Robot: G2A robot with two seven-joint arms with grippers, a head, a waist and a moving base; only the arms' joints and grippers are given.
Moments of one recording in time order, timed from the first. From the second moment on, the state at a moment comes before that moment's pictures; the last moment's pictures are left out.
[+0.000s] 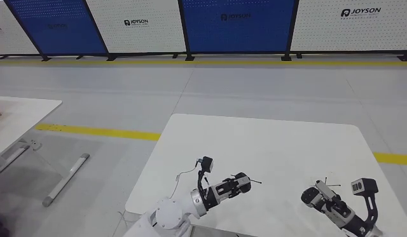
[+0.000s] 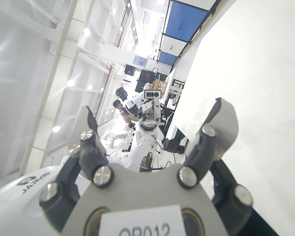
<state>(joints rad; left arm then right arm) 1.54 -1.15 -1.09 -1.78 -0.26 -0.26 -0.44 -1.79 -1.02 1.56 -1.85 0.43 -0.26 0.70</state>
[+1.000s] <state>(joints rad) 1.51 -1.15 -1.07 -1.78 -0.21 -0.22 -0.40 -1.79 -1.02 1.56 -1.85 0.43 -0.26 0.70</state>
